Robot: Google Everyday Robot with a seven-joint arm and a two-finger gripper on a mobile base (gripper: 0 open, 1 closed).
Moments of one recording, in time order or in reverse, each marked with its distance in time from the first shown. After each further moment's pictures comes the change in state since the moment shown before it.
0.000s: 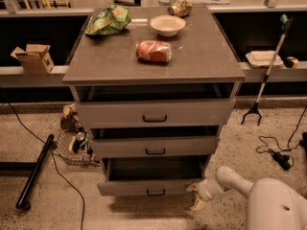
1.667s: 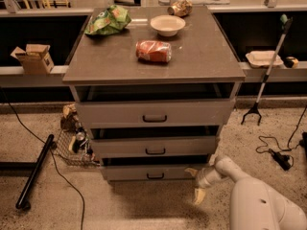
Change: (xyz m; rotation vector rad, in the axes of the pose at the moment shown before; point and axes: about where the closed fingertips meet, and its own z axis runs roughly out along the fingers) arm 0.000 -0.059 0.002 0.010 -0.057 -0.001
